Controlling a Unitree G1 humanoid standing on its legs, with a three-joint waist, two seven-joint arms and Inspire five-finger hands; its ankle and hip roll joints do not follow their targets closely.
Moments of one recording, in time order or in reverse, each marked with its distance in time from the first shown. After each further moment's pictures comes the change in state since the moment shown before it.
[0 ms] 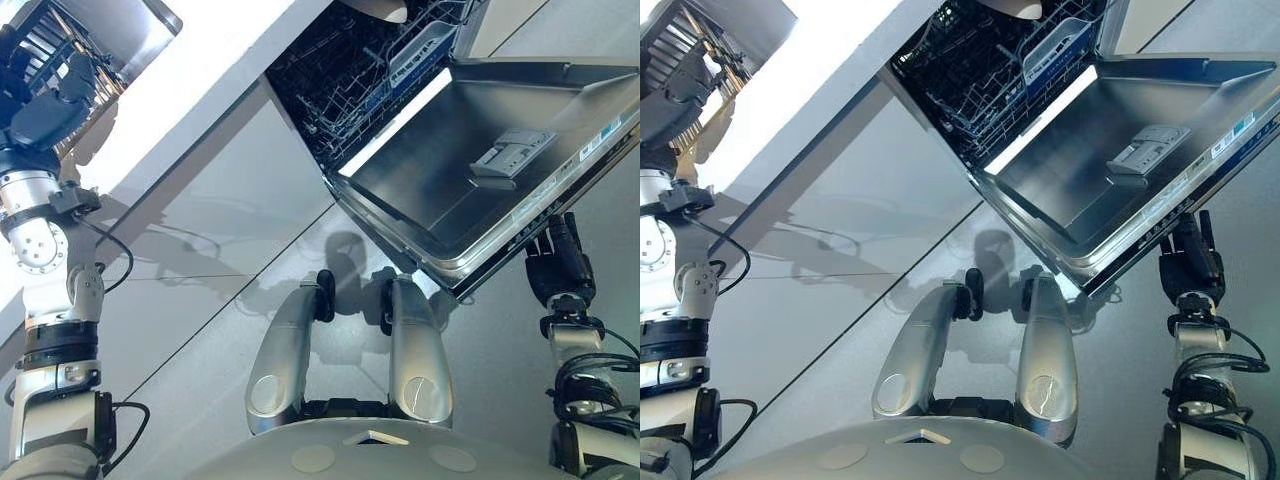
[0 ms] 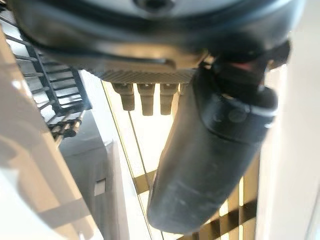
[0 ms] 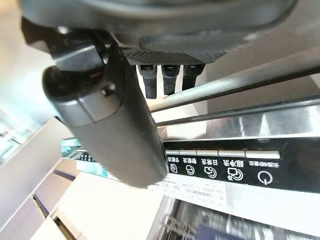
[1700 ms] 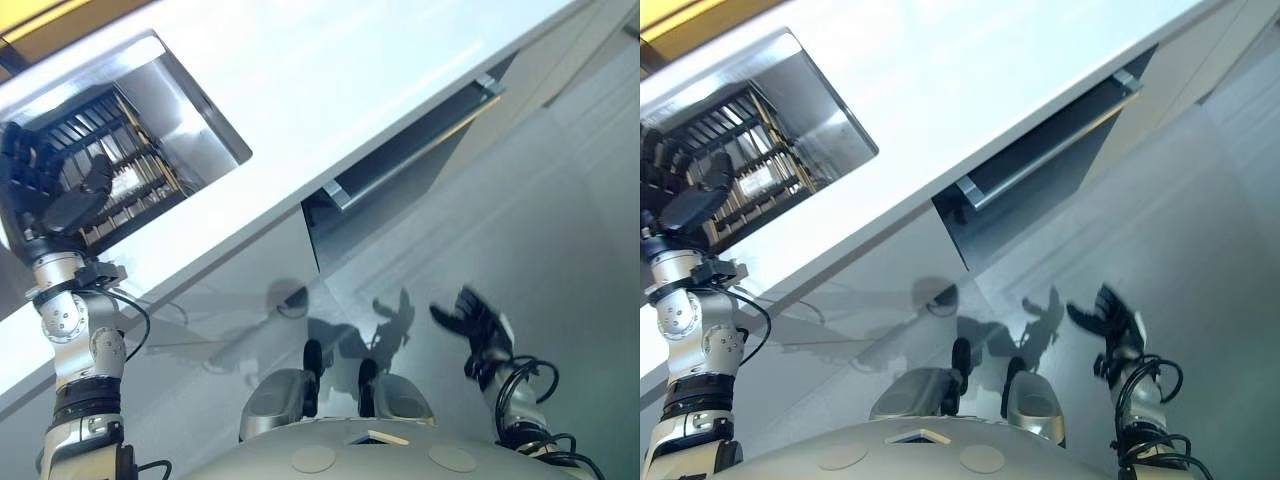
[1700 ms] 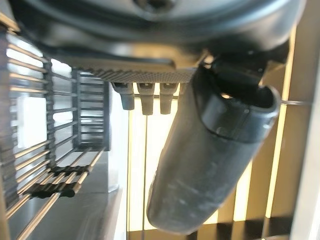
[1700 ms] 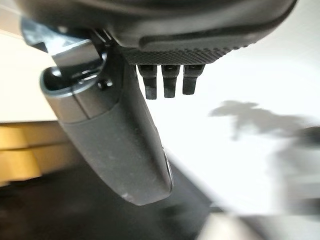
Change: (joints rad) left arm 0.214 -0.175 0.003 0.130 -0.038 -0.012 -0.106; right arm 0.109 0.221 0.231 0.394 -1.161 -0.200 -0.354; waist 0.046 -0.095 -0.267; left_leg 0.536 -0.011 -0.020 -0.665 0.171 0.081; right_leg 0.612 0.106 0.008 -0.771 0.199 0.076
